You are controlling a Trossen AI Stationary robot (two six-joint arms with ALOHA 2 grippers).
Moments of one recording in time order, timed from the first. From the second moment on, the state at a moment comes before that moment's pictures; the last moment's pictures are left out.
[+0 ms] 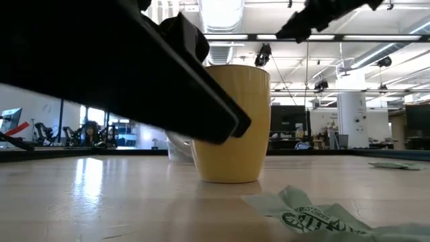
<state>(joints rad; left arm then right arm) -0.64 2.02 1.19 0.22 -0.33 -0.16 -0.27 1.02 0.89 -0.37 -0.26 -0.27</state>
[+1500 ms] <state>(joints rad) -0.55 2.11 1.19 0.30 -0.11 -0.07 -0.27 0.79 0.69 -0.31 -0.26 -0.19</state>
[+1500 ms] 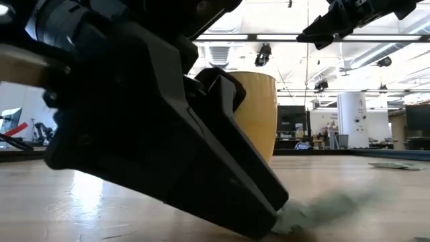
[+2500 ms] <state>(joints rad) -0.59 1.77 1.18 -0.47 -0.35 -0.38 -0.27 0.79 0.68 -0.37 -0.26 -0.19</state>
